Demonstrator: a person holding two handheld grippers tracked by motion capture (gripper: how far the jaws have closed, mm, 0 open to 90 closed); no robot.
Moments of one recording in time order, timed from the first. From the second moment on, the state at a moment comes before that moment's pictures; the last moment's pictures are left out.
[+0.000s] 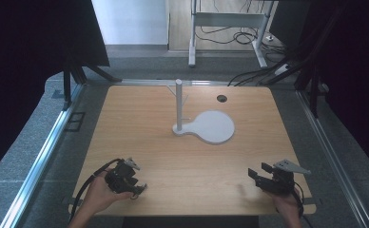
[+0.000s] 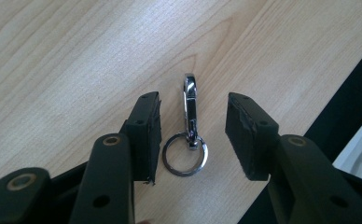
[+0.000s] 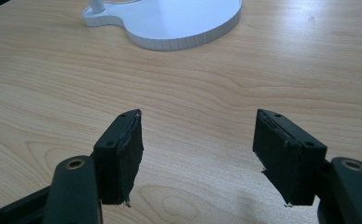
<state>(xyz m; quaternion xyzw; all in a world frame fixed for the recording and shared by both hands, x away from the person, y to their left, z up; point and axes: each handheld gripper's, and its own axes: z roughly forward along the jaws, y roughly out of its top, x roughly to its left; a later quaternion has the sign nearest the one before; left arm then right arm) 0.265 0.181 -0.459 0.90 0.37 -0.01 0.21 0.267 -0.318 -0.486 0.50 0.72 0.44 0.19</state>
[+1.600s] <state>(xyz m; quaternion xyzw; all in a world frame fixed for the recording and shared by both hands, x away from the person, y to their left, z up) 0.272 0.161 -0.477 0.92 0.36 -0.01 0.14 0.265 -0.317 -0.487 0.50 0.73 0.43 0.20</state>
